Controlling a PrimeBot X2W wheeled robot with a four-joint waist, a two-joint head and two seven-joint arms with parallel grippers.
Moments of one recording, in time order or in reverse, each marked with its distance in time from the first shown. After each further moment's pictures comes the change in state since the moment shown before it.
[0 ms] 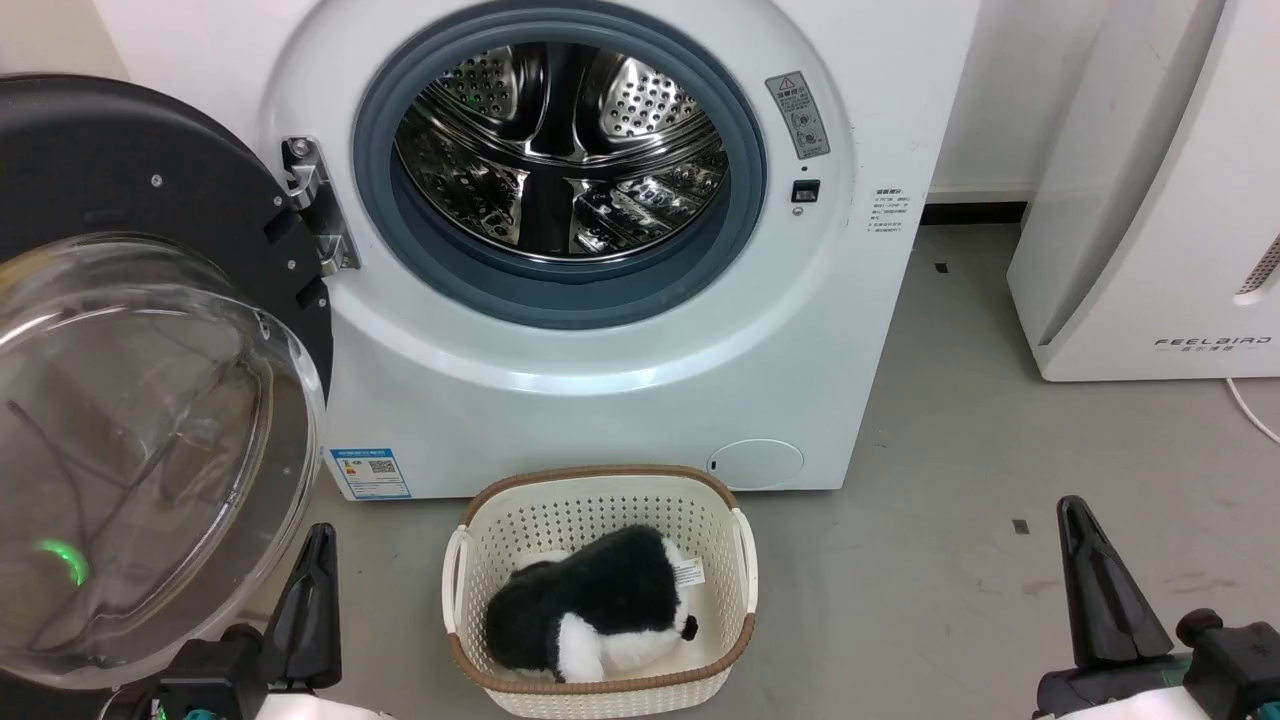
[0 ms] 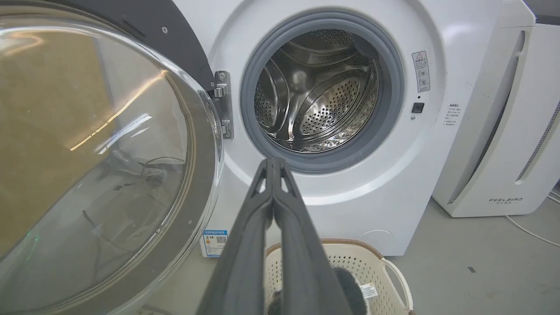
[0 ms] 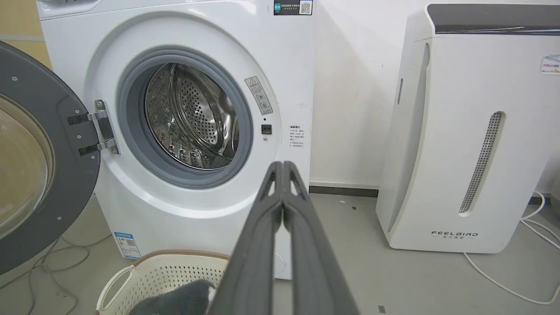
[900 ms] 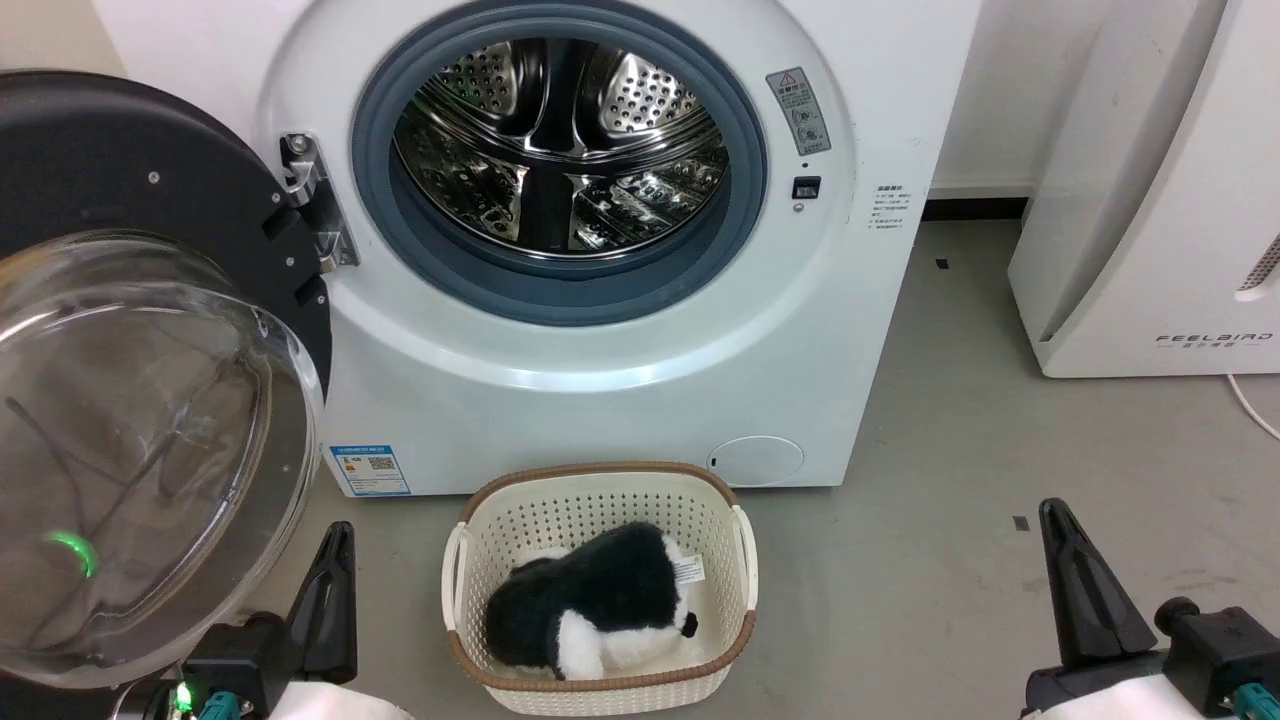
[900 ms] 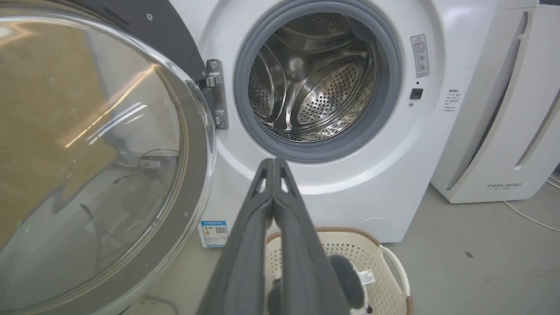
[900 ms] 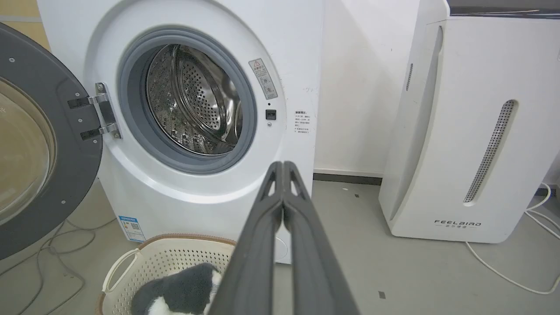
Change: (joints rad) left arm -0.006 -0.002 -0.026 -0.010 0.018 0.021 0.054; right arm -0.012 0.000 0.012 0.011 -0.010 0.000 0.053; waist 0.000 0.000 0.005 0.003
